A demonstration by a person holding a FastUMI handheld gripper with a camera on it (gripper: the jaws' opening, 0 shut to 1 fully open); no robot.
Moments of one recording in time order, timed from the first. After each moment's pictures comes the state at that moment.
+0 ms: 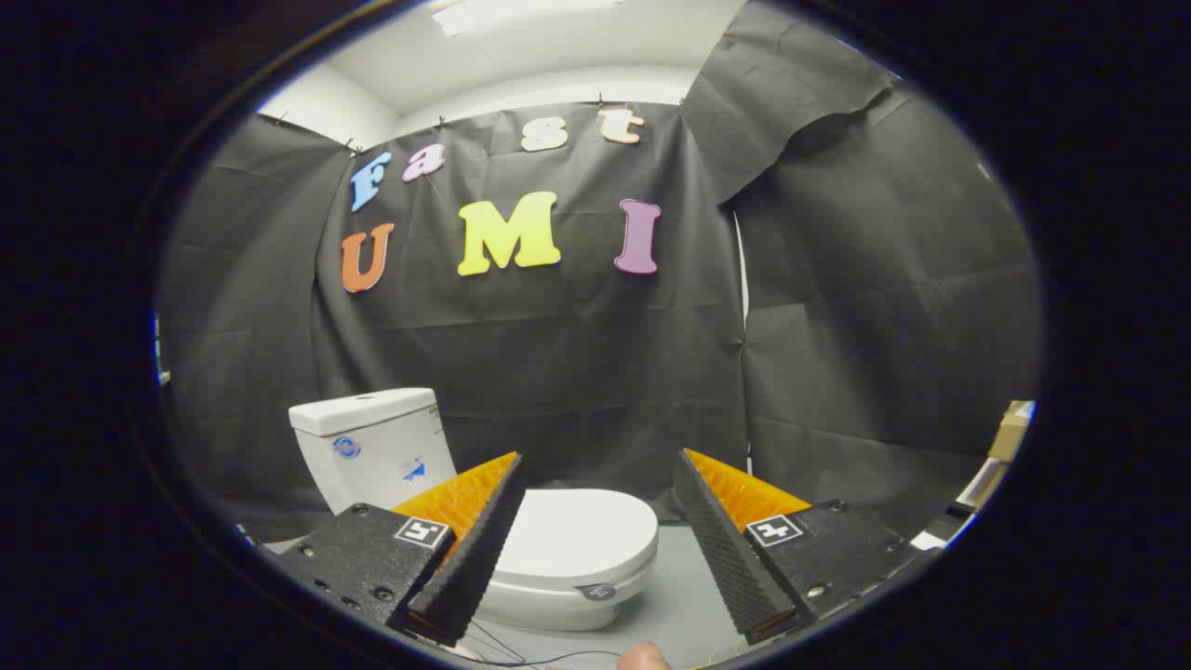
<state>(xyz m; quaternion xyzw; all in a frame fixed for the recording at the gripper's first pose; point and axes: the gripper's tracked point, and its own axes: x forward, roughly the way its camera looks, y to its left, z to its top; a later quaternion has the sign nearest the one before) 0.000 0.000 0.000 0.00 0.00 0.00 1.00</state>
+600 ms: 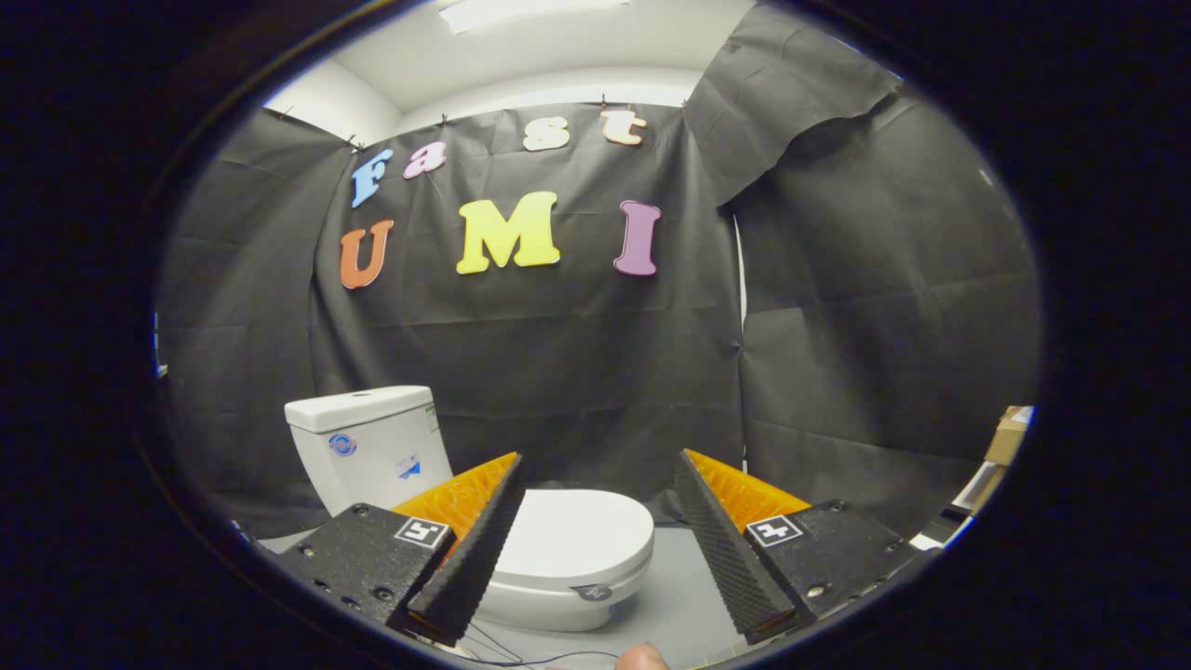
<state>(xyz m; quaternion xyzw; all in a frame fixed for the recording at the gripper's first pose) -0.001 0.000 0.001 0.00 0.00 -0.01 1.00</state>
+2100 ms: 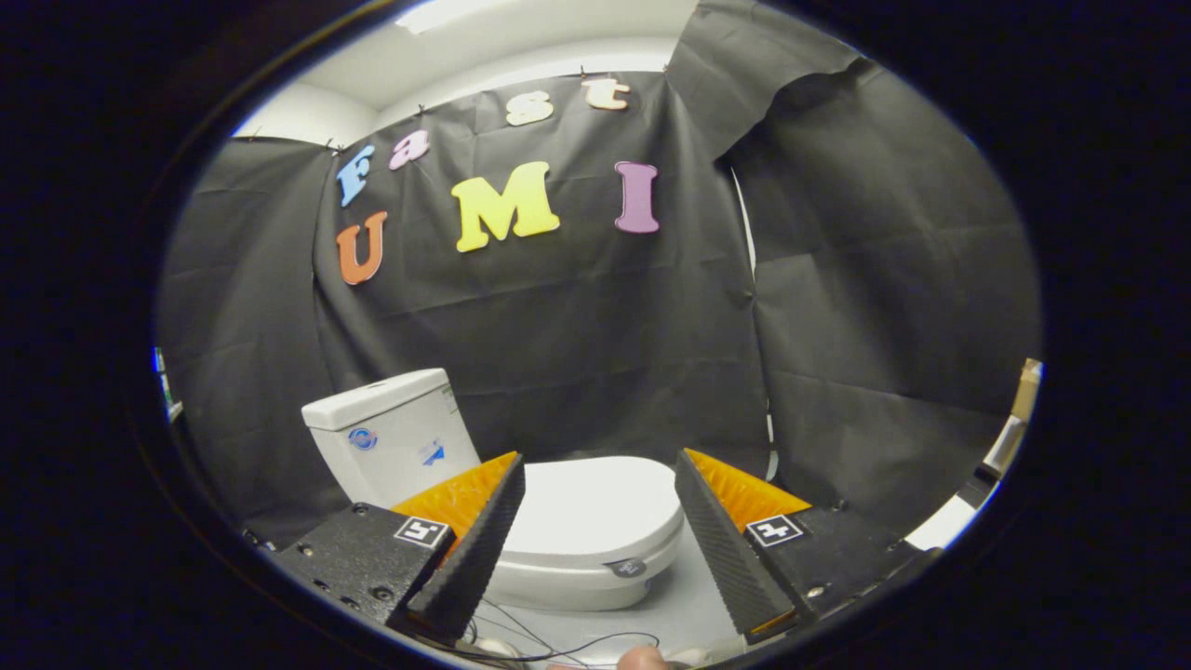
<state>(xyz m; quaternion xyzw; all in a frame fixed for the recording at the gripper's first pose) 0.007 0.010 -0.034 0.06 0.07 0.02 1.00</state>
